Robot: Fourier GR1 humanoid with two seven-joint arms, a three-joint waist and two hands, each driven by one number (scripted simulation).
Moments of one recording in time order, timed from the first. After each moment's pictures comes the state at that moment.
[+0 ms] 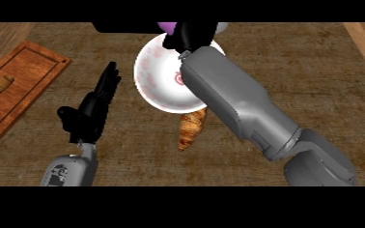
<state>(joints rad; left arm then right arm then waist) -0.17 0.07 -0.07 -1.53 -0.03 0.08 0.09 -1.32 -0.01 0.63 -0.51 0.69 -0.58 1.02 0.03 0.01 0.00</state>
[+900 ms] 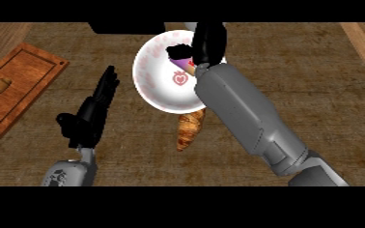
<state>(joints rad) -0.13 0.06 -0.07 -1.55 -0.04 0.08 0.07 -1.10 -0.01 0.41 -0.69 0.52 -0.82 0.62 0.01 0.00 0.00</state>
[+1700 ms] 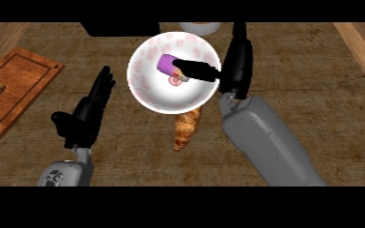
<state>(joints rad) -0.13 0.07 -0.05 -1.54 -0.04 0.07 0.08 -0.73 -0.07 0.38 -1.33 0.52 -0.82 0.69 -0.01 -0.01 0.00</state>
